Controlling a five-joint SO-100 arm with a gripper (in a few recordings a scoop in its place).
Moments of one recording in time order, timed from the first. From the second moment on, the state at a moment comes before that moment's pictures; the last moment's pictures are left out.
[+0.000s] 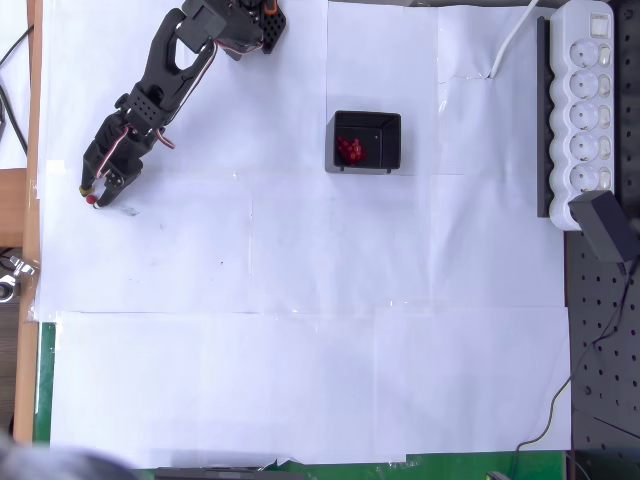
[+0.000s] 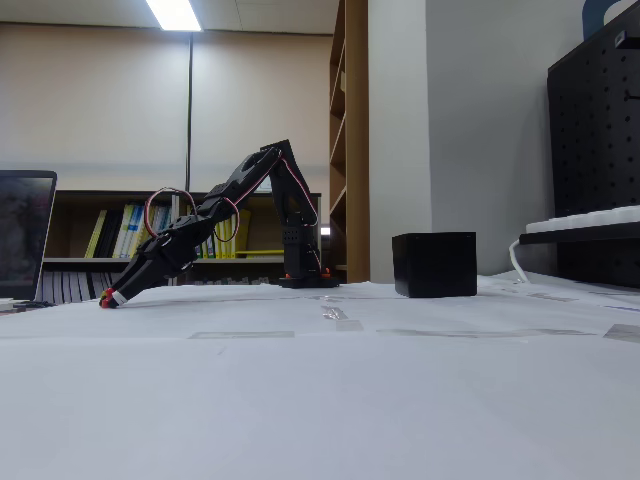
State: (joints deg) arm 42.4 113.6 73.4 -3.4 -90.3
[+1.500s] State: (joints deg) arm -27.4 58.8 96.4 98.8 -125.9
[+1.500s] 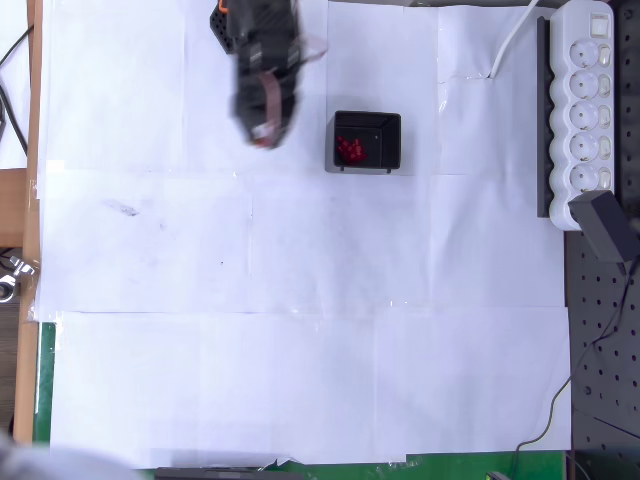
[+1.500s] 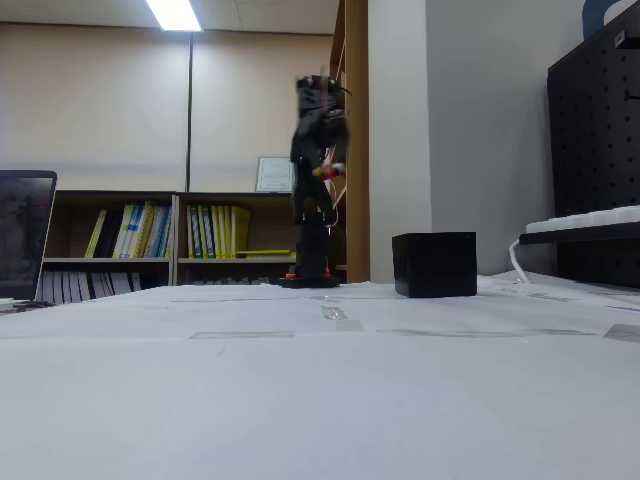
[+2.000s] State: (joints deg) arm -41.9 76.6 83.3 69.5 -136.3
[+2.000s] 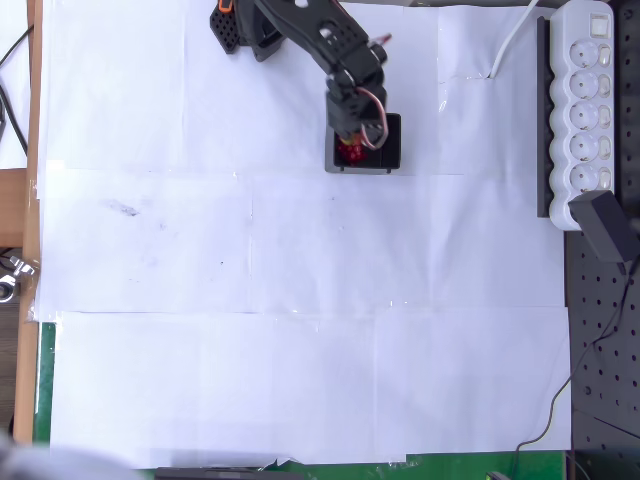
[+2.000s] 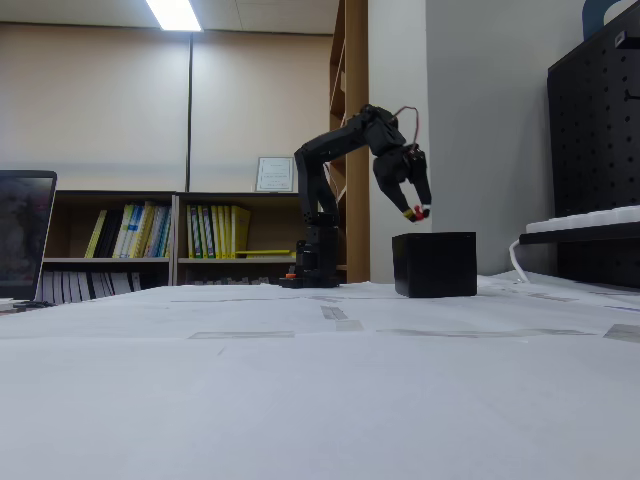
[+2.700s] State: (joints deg) arm -28.4 61.2 81.5 75.7 -132.9
